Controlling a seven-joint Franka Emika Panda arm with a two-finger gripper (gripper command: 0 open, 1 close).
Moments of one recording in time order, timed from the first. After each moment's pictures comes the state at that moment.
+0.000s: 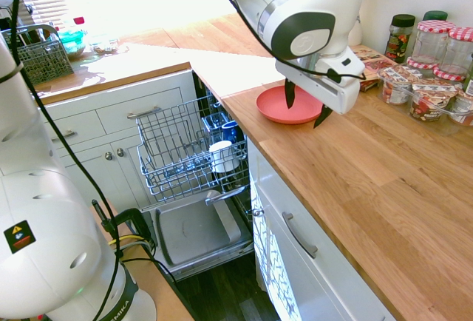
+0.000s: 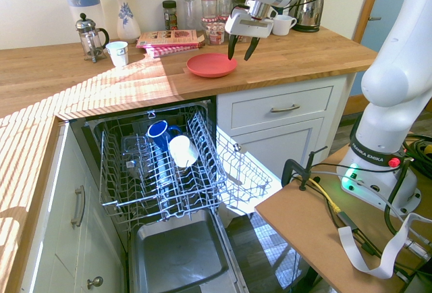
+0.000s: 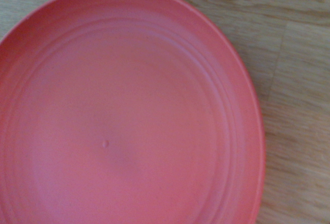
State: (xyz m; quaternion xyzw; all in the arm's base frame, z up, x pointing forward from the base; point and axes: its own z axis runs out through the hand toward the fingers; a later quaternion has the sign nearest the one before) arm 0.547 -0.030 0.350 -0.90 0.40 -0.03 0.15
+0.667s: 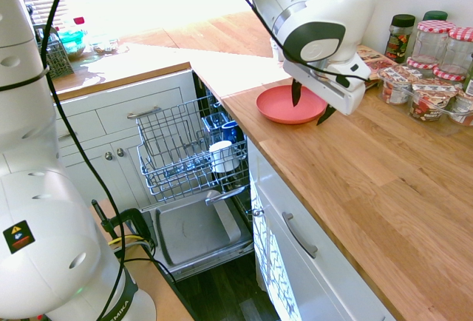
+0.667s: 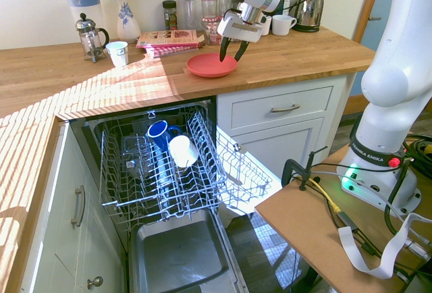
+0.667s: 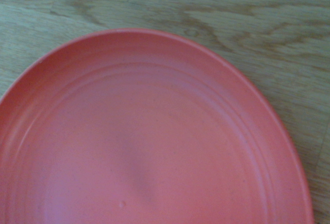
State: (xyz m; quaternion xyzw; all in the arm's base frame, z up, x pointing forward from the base) arm 0.575 -0.027 0.336 -0.91 0.38 -0.02 0.18
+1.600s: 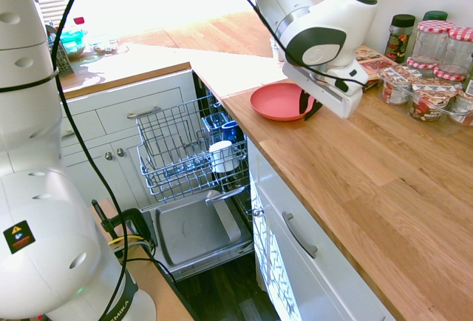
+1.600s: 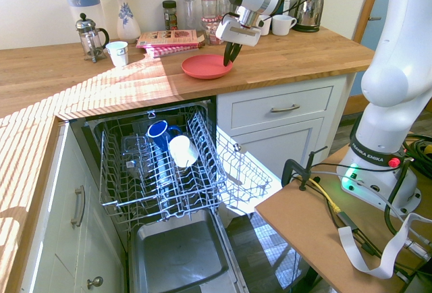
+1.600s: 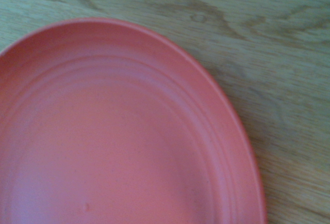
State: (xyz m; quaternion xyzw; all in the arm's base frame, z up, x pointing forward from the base) arm 0.581 -0.022 0.325 -0.91 0.38 0.00 0.19
